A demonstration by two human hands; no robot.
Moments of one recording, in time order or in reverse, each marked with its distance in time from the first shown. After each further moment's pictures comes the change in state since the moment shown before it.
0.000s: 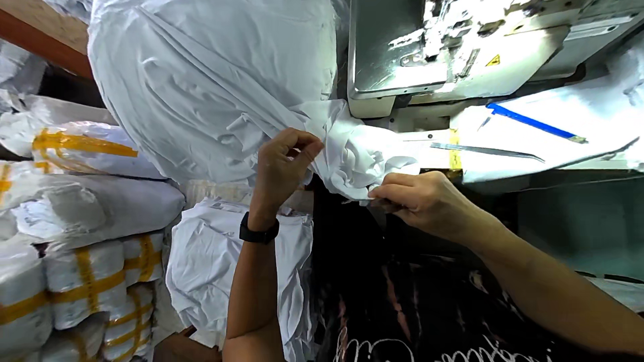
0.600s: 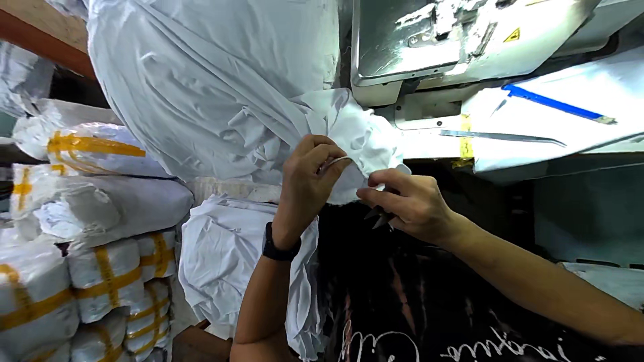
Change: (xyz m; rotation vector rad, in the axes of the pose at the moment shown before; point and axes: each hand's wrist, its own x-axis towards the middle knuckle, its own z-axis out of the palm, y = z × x) left_hand -0.017 0.019 0.031 0.108 0.012 0.084; right_hand -0.004 -0.008 0.039 -0.006 0.271 -0.099
